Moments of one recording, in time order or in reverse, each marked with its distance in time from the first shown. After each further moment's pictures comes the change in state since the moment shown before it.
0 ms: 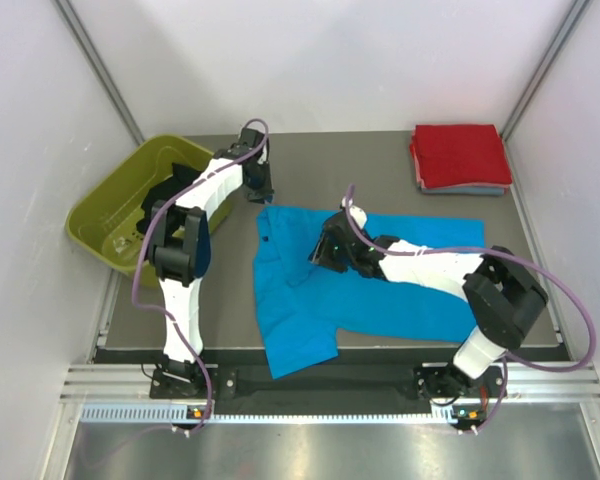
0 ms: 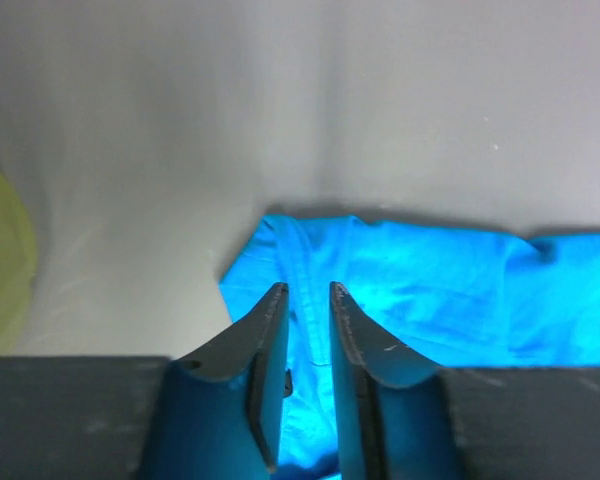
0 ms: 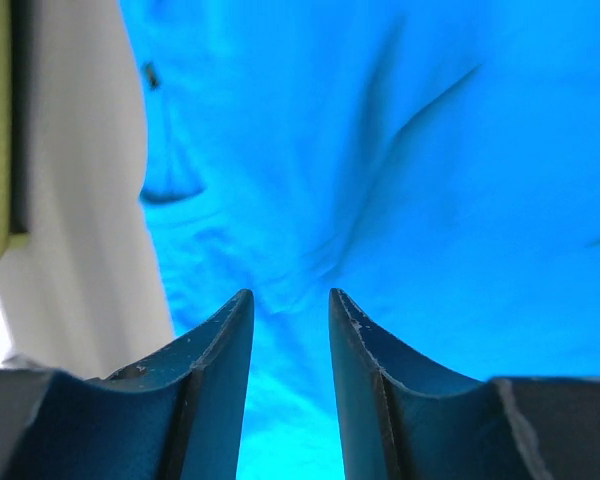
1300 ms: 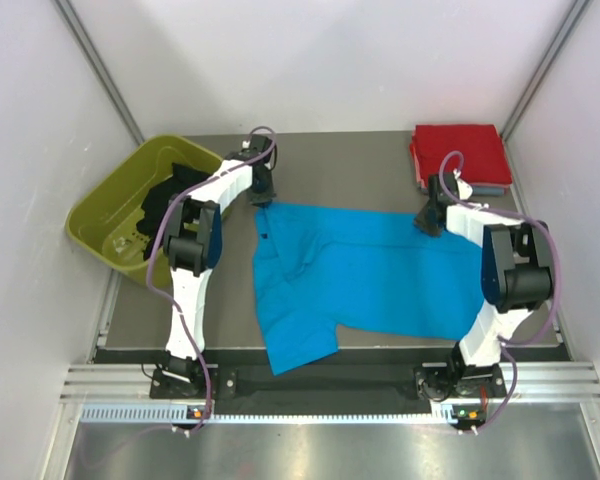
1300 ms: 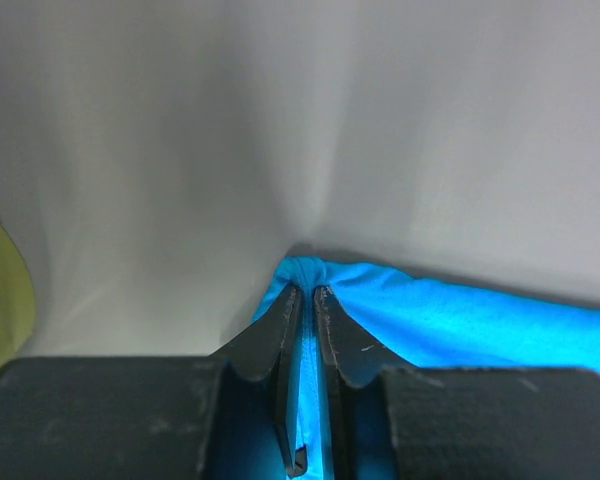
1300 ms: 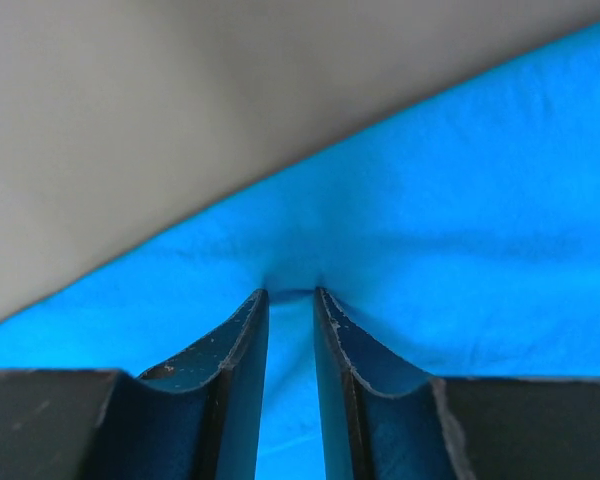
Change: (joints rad) left arm -0.010 0.157 0.092 -0.014 -0.118 -0.026; right arm -0.767 0.132 0.041 -0.099 0.022 -0.325
